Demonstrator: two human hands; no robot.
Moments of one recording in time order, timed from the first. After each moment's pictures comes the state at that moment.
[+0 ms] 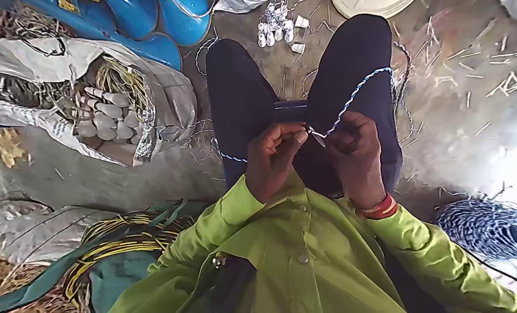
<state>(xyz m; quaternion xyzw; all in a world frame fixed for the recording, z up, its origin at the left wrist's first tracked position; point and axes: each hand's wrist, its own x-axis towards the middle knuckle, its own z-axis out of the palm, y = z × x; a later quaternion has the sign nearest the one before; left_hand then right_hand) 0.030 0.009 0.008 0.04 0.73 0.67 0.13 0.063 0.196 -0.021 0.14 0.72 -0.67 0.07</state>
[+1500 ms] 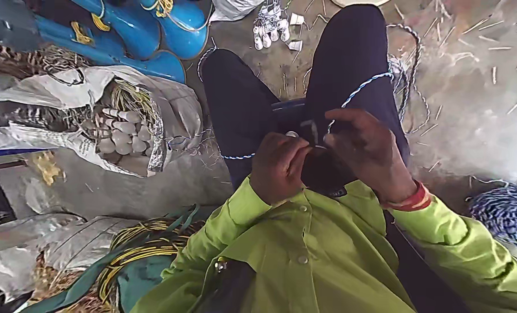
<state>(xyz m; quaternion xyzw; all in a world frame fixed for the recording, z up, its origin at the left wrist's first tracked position) 0.030 0.015 -0.009 0.25 0.86 0.43 -0.04 0.050 0.224 -0.007 0.01 0.76 -0.64 0.11</state>
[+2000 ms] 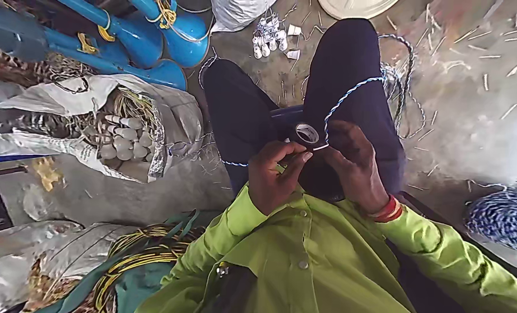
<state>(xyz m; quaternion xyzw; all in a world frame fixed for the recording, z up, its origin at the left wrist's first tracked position) 0.034 0.016 0.002 0.13 0.79 0.60 0.07 0.065 0.200 -0.024 0.11 0.70 -0.71 0.06</state>
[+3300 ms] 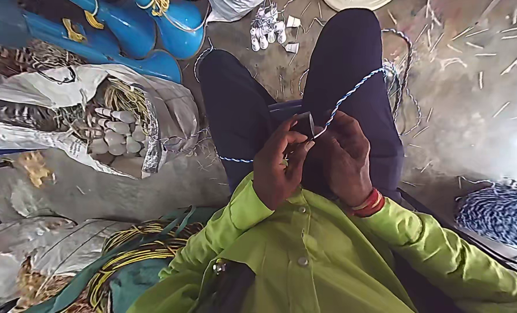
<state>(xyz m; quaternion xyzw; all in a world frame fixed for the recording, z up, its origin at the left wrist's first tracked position) 0.035 0.027 -0.004 0.15 0.81 0.57 0.04 0.064 0.176 -0.025 0.18 0.57 -0.80 0.02</state>
